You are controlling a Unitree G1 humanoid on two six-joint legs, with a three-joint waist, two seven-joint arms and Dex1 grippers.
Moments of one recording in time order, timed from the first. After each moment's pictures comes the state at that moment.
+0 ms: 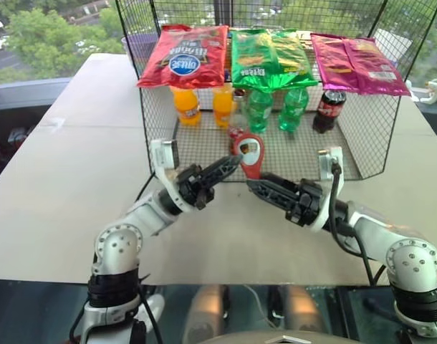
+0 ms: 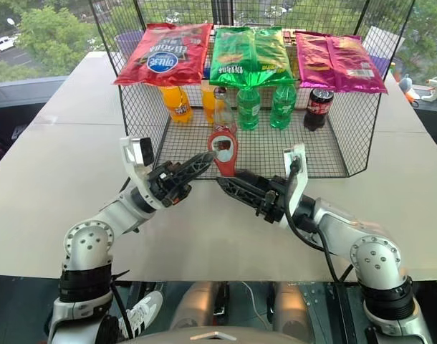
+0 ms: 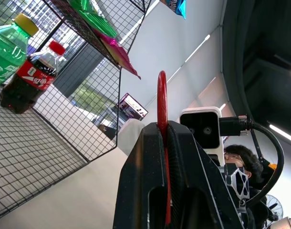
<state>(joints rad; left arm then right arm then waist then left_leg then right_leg) -0.27 0.32 0.18 -0.30 -1.22 0.82 -0.69 -0.23 -0.41 0.06 -0.57 1.43 0.80 0.19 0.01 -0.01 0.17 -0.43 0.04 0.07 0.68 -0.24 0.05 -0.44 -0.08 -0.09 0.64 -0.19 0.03</state>
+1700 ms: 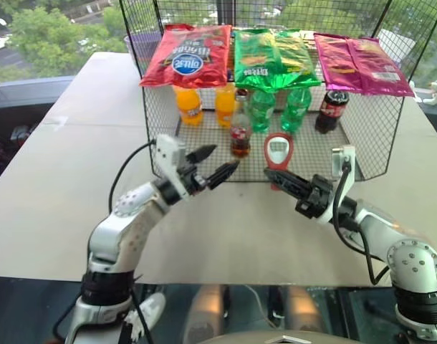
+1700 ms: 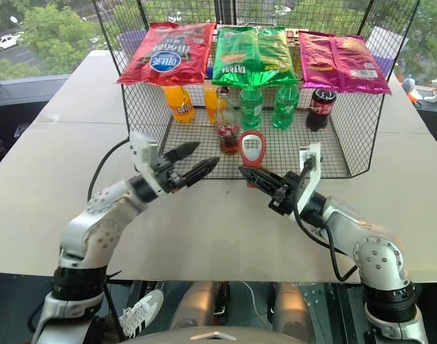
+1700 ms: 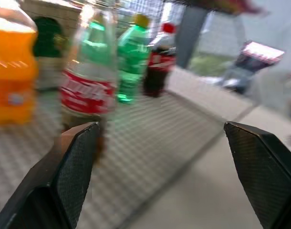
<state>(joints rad) -0.33 0.42 0.00 -0.27 -0.50 0.43 -0.53 -0.18 -0.39 -0.04 -0.53 1.28 0.77 0.27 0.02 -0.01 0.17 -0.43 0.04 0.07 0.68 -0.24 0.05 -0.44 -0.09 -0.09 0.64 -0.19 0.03</state>
